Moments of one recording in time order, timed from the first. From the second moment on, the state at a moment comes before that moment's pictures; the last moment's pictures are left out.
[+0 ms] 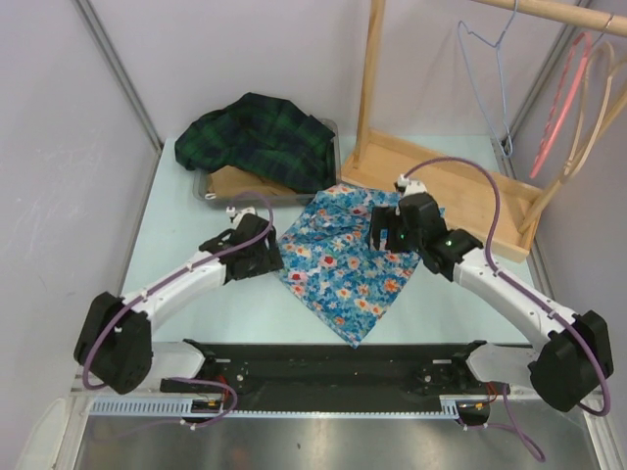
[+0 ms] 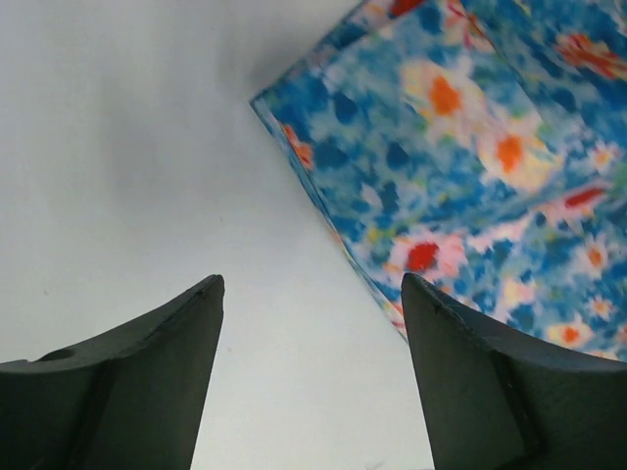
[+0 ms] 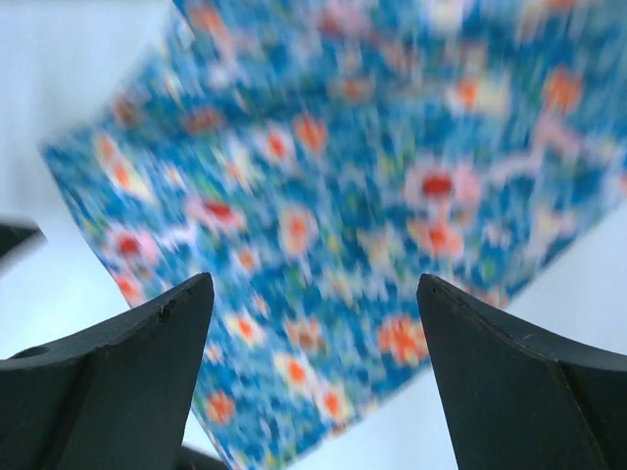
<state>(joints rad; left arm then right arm) -0.56 1.27 0.80 -0.53 -0.24 -0.72 0.55 1.22 1.00 -0.39 0.12 0.43</state>
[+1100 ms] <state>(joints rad) -0.42 1.58 0.81 -0.20 -0.07 -0.72 1.23 1.49 0.75 -0.34 0.32 0.44</state>
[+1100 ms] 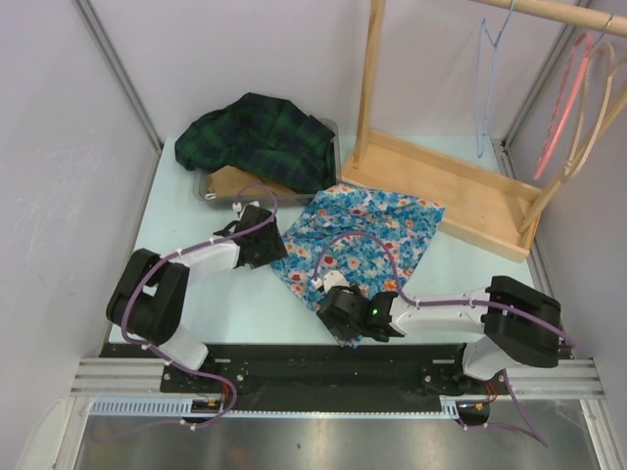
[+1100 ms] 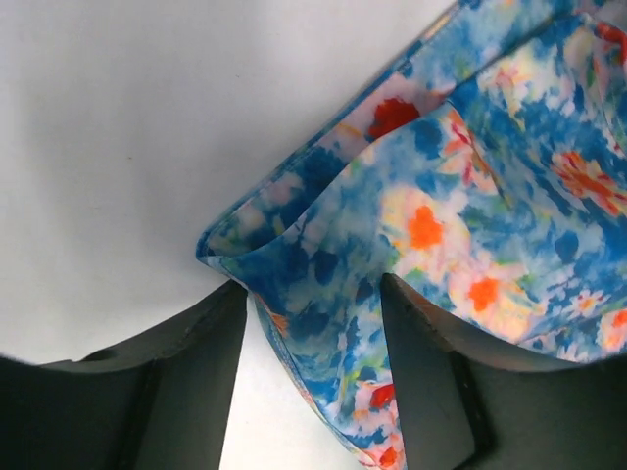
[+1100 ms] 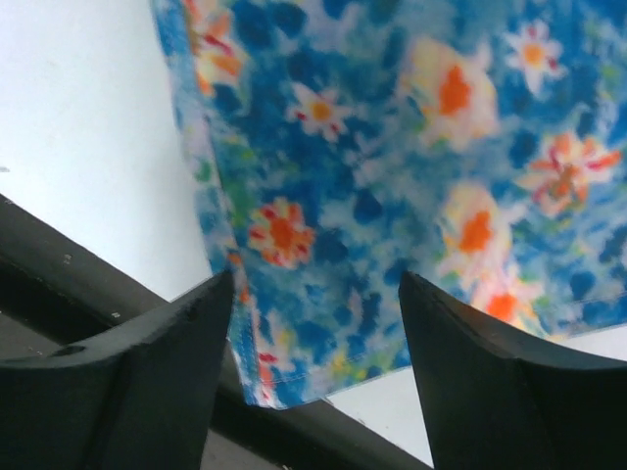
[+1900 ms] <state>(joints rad) -0.42 1.41 0.91 -0.44 -0.19 -0.65 1.24 1.51 0.98 -0.48 0.51 0.42</state>
